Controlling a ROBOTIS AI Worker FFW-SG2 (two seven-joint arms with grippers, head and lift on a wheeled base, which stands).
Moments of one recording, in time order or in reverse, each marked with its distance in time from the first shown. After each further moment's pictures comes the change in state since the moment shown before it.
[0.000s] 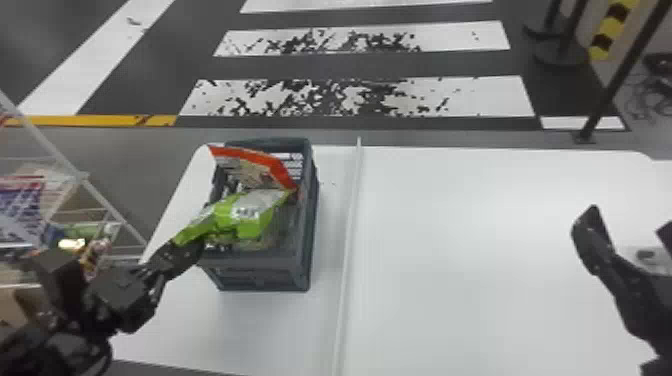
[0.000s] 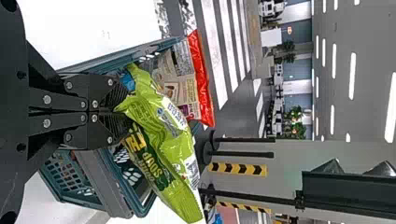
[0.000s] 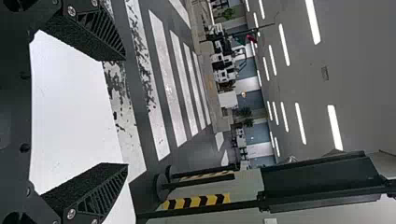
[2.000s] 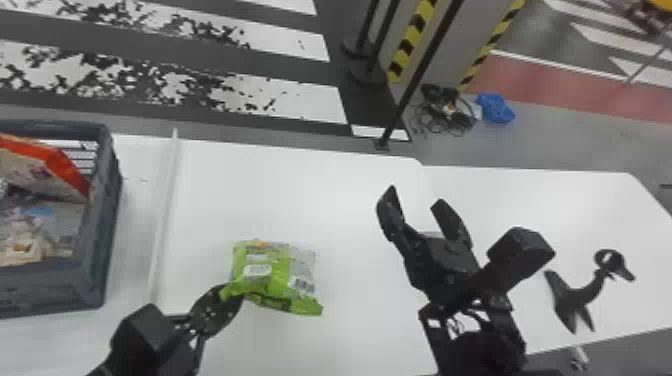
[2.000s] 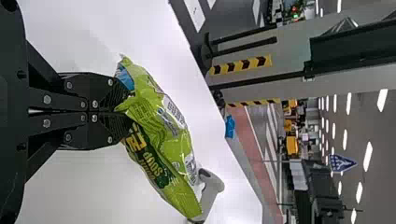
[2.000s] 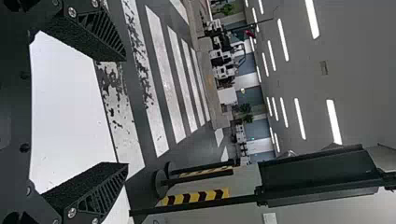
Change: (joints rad) left arm -0.181 -0.043 -0.834 -0.055 -0.408 0.115 0.315; right arm -0.041 0.001 -0.058 -0.054 -0.041 0.107 0.000
